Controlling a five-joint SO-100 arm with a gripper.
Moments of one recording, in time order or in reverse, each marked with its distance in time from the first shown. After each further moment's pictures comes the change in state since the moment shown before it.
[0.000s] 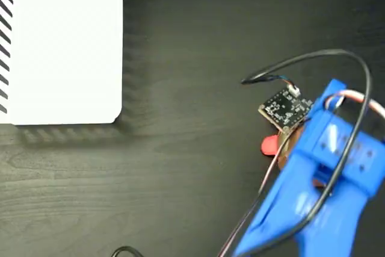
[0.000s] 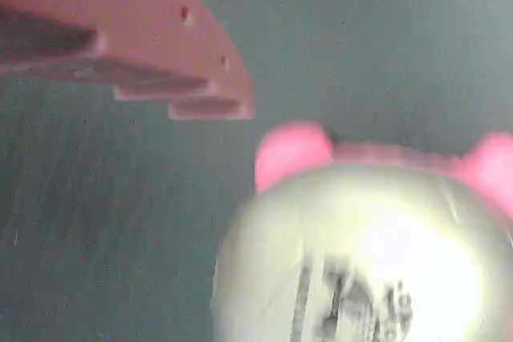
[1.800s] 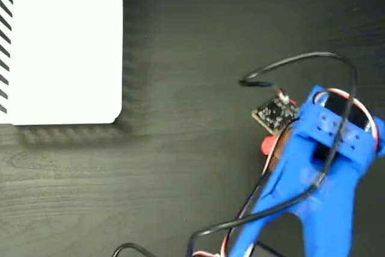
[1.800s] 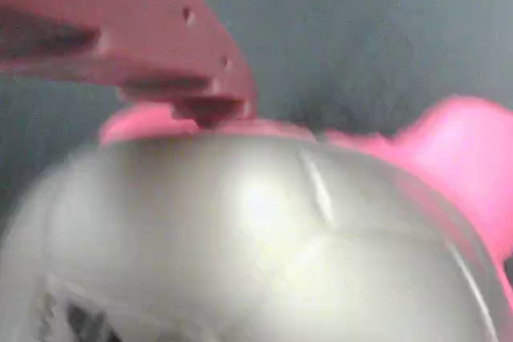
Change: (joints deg) arm -1.5 -10.4 9.4 -19.6 2.4
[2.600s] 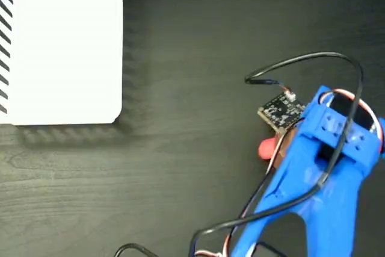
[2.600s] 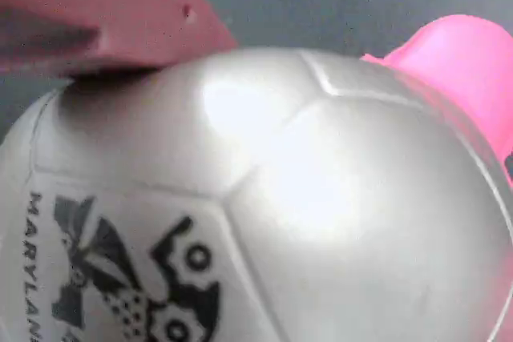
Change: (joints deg) arm 0.9 -0.4 -2.4 4.1 0.0
